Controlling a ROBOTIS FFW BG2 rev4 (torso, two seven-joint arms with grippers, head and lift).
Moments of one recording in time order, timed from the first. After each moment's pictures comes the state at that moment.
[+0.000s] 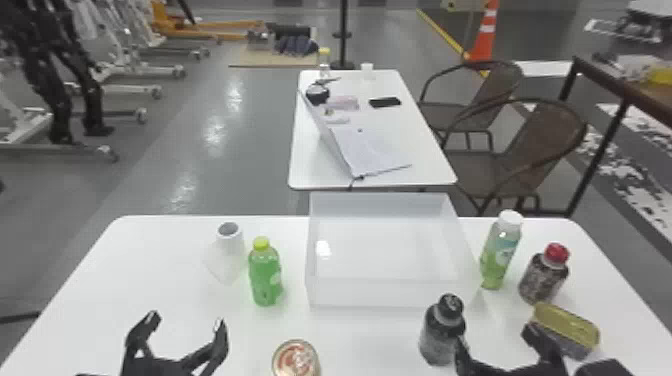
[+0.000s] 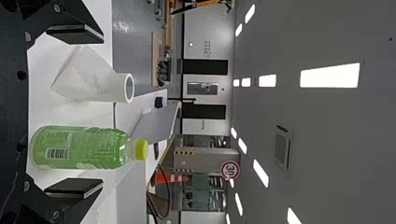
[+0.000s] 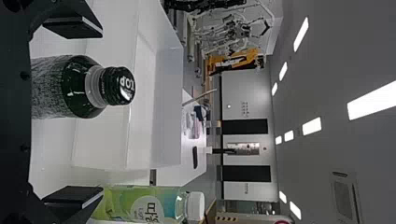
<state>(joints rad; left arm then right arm) 0.37 0.00 0.09 -1.66 0.07 -0.40 -0.20 0.44 -0.15 0.04 -1.86 -0.14 -0.10 0.14</state>
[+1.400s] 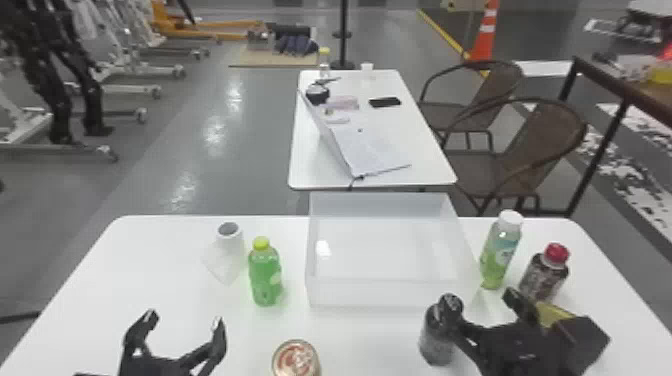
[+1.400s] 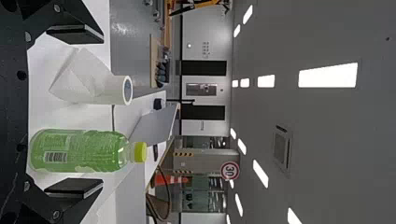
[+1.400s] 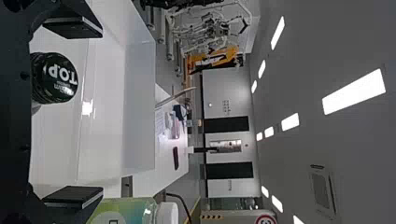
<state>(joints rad) 0.37 0.00 0.09 -1.66 0.07 -0.40 -0.20 0.26 -0.13 0.08 -1.70 -0.18 -0.15 0.16</state>
